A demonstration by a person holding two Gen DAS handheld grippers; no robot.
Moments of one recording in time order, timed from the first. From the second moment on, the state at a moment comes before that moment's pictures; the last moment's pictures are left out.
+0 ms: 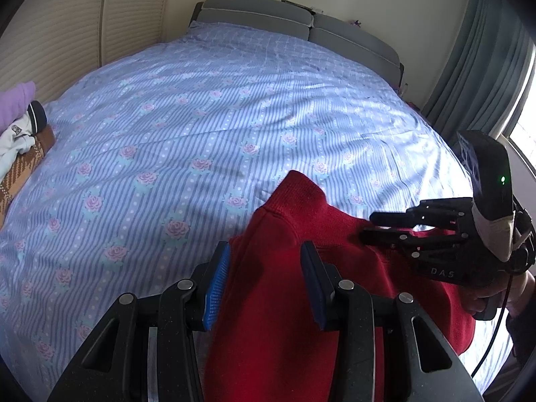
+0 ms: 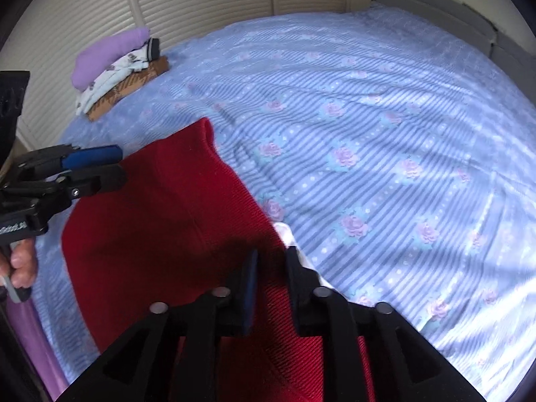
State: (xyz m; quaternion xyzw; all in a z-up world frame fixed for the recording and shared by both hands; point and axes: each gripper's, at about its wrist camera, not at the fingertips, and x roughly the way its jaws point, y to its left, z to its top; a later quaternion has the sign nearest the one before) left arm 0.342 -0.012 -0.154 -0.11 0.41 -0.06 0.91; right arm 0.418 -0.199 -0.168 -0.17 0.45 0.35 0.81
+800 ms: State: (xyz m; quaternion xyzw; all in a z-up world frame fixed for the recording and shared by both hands) left arm 0.344 -0.017 -0.176 -0.09 0.40 -0.04 0.91; right arm 0.350 -0.294 -0.176 0.06 0.44 0.19 0.87
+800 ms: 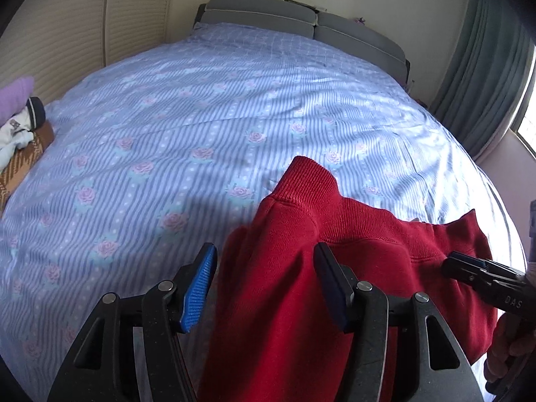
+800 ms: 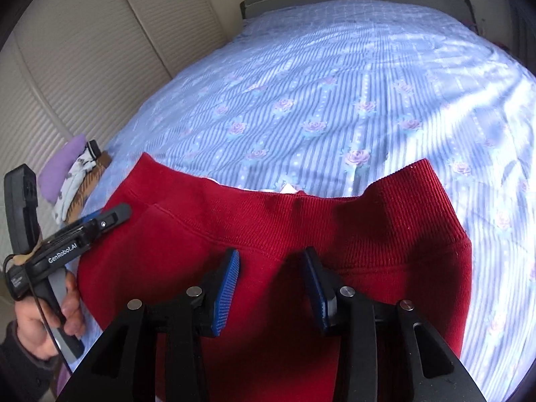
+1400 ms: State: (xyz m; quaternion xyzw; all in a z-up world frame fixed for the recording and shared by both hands) left arm 0.300 -0.074 -0.164 -0.06 0.36 -0.13 0.92; right arm 0.236 -0.350 -0.168 0.14 0.37 0.04 0.92
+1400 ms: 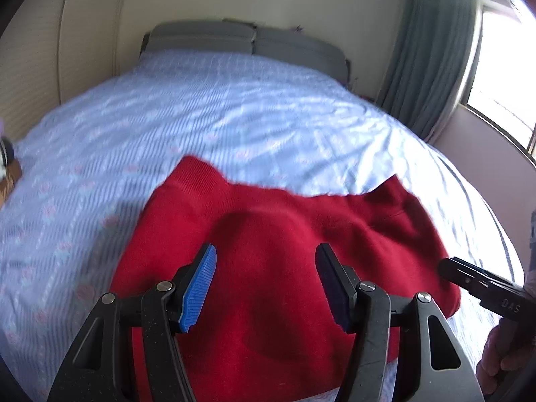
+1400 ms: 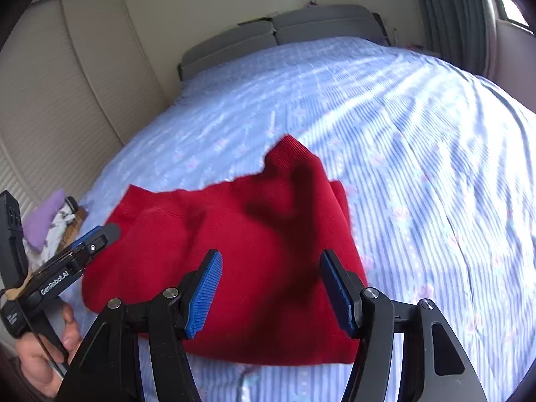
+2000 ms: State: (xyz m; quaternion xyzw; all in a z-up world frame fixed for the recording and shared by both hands) left arm 0.277 -0.045 -0.168 -0.08 0.38 -0.11 0.91; right arm 0.222 -0.353 -0.172 0.20 0.37 0.03 0.90
